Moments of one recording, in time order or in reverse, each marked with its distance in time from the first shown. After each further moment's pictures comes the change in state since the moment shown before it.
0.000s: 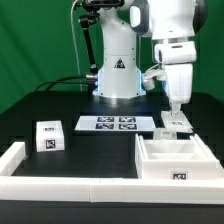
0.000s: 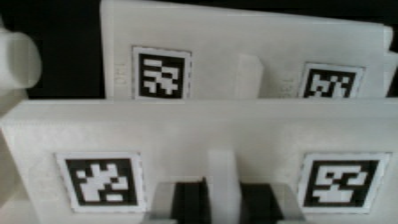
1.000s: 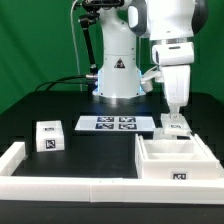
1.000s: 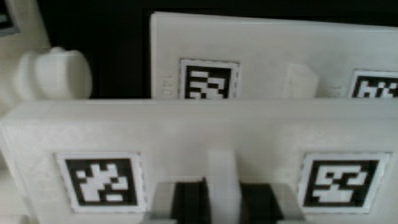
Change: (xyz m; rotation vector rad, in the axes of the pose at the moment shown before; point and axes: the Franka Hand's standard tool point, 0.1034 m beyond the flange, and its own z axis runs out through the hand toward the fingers) arm -0.005 0.021 0.002 -0.002 0.002 0.029
